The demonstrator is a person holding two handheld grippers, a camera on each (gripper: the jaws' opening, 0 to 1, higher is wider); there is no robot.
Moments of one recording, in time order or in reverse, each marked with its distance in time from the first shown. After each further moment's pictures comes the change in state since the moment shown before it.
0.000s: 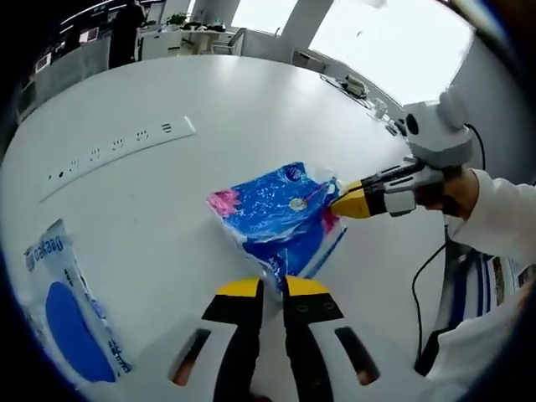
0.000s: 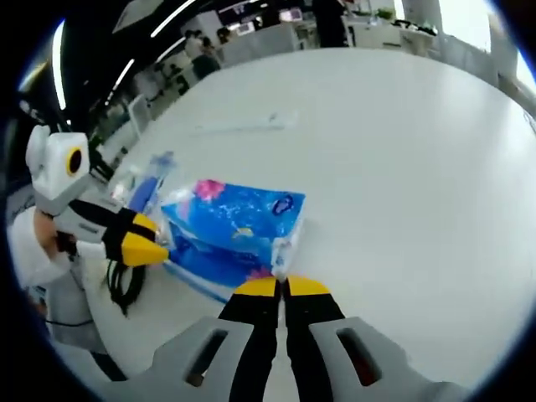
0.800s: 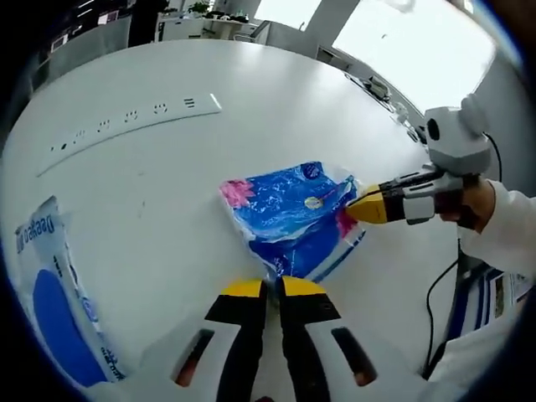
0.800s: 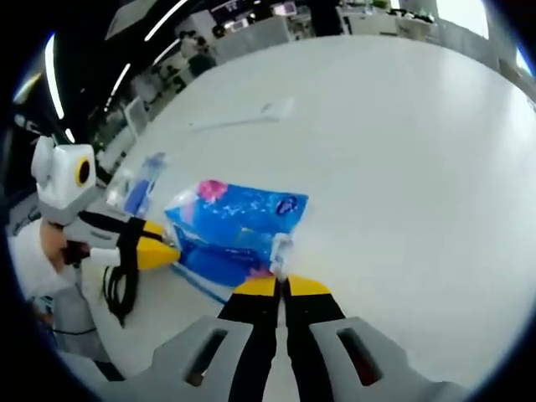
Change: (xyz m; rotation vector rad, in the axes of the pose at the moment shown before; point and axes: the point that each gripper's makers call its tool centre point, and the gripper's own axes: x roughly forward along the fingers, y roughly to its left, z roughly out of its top) left arm 0.019 0.023 -0.009 -0.089 0.015 0.055; right arm 0.022 0.000 -0.001 0.030 0.010 0.028
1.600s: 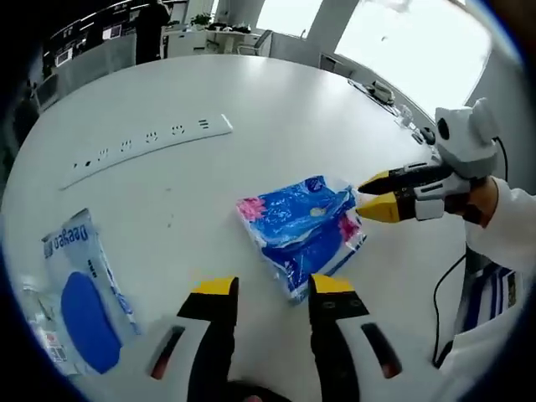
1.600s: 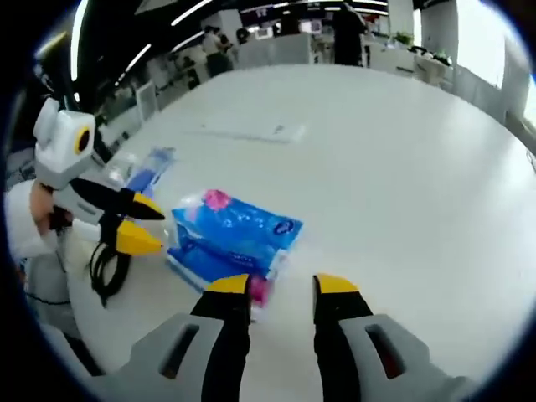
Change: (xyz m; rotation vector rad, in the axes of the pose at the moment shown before) left arm -0.043 0.014 0.013 0.046 -0.079 0.127; right arm -0.036 0.002 0.023 -0.190 -0.114 -0.058
